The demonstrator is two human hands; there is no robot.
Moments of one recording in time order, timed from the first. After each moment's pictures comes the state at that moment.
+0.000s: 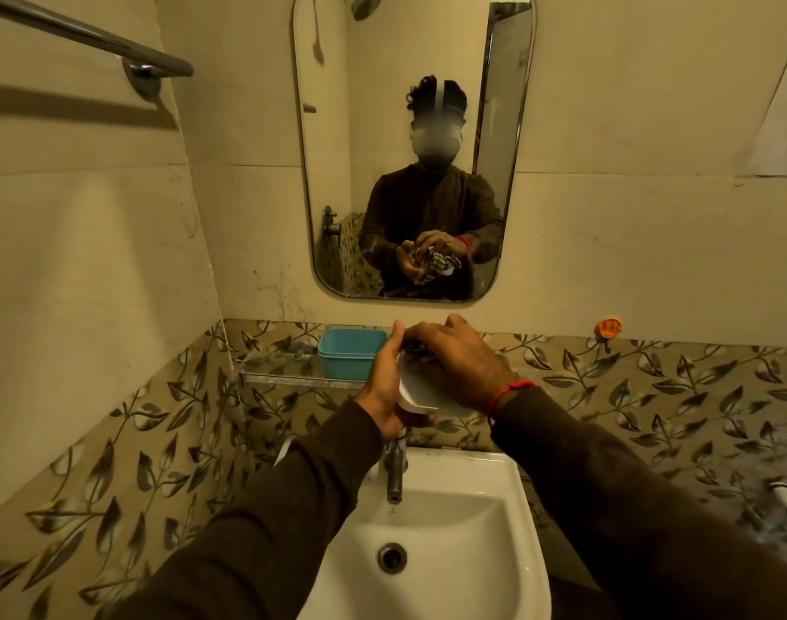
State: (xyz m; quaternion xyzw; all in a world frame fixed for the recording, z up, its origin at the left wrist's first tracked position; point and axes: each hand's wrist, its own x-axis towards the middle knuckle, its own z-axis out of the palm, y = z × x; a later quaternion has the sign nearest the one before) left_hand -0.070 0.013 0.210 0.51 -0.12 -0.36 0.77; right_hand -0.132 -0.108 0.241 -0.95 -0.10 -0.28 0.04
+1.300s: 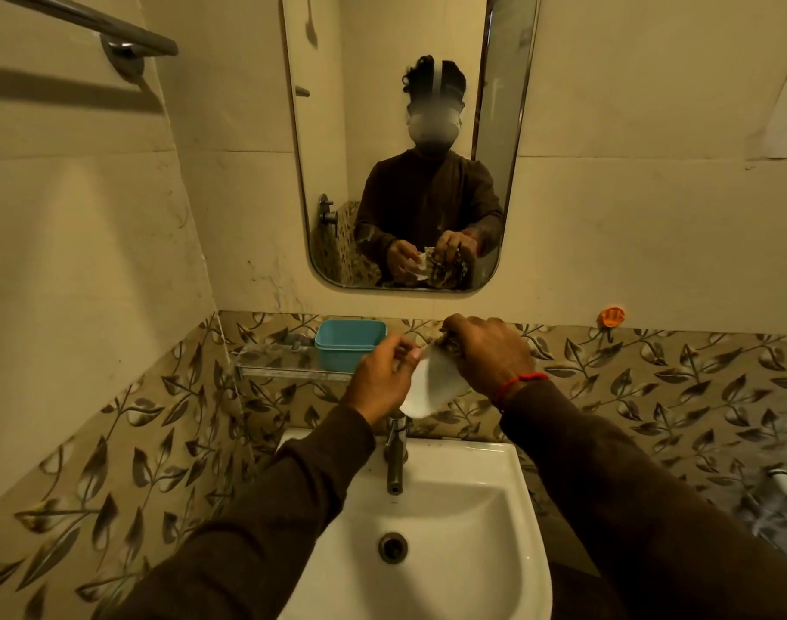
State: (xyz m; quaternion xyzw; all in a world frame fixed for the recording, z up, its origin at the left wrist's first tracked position) left_hand -0.059 0.025 0.197 0.81 -0.31 0.01 0.50; right_hand -0.124 -0.133 0.225 -0.97 0.09 -0.24 0.01
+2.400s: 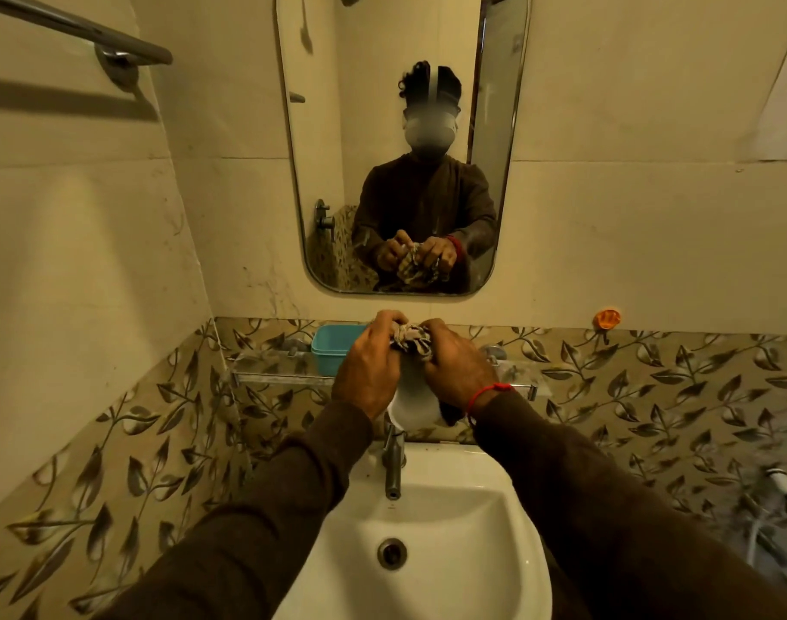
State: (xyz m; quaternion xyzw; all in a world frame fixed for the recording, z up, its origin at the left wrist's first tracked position) left_hand -0.043 0.022 0.200 0.77 -0.38 0.20 0.47; right_hand -0.115 -0.098 0.227 -0.94 0.09 -0.23 0.24
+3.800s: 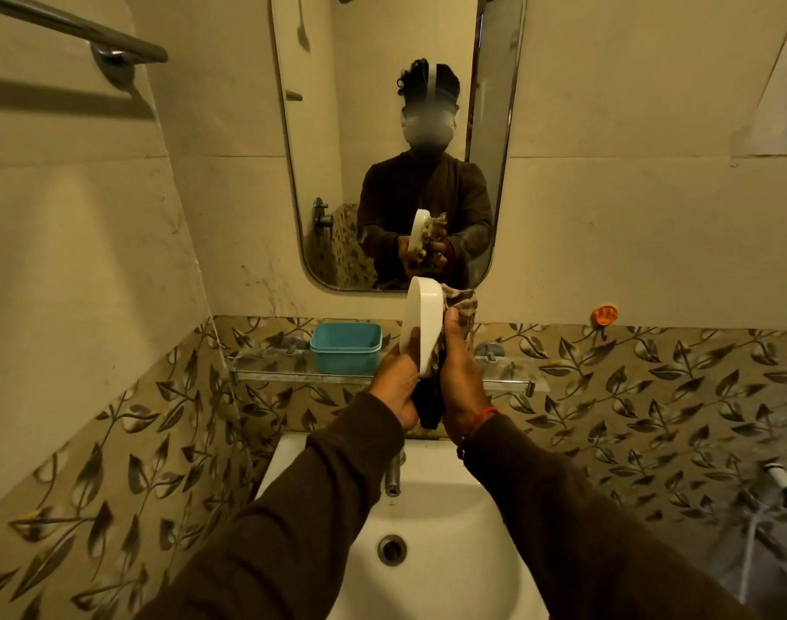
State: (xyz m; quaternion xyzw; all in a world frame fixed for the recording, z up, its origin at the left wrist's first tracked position) left_hand -0.092 -0.013 0.213 0.39 -0.04 -0.32 0.86; right_hand -0.128 -0.070 0.215 -0.54 0.09 -0.26 0.79
